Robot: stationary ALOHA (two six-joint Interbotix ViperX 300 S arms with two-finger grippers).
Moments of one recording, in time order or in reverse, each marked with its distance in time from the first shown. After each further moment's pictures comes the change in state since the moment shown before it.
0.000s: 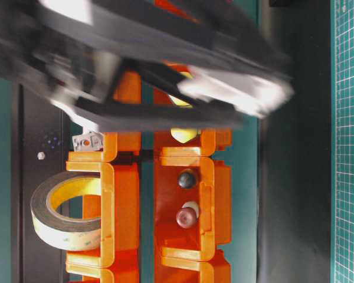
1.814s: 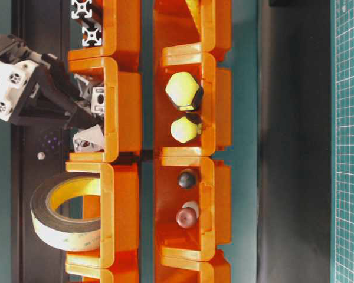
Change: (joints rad) left arm 0.017 0.048 0.012 0.002 -0.029 -0.005; right arm -0.574 -0.190 -0.149 0.107 0.164 0.003
